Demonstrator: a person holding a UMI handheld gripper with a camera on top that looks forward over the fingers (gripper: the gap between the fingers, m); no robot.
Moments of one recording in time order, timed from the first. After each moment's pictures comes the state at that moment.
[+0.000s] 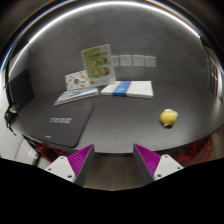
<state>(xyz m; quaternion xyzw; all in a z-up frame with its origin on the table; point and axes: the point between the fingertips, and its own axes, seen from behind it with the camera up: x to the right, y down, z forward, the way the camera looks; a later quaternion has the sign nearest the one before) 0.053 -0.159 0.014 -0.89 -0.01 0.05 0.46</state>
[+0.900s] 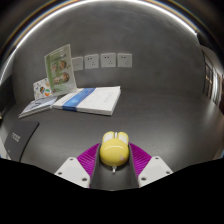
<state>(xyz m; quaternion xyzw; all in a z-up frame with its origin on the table) 0.253 0.002 -0.009 -0.88 0.01 0.00 0.48</state>
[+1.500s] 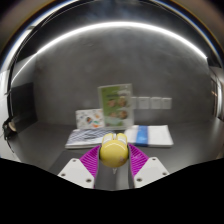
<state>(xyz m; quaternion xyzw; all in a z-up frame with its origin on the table) -0.064 -0.028 0.159 -0.80 -0.03 0.04 0.60</state>
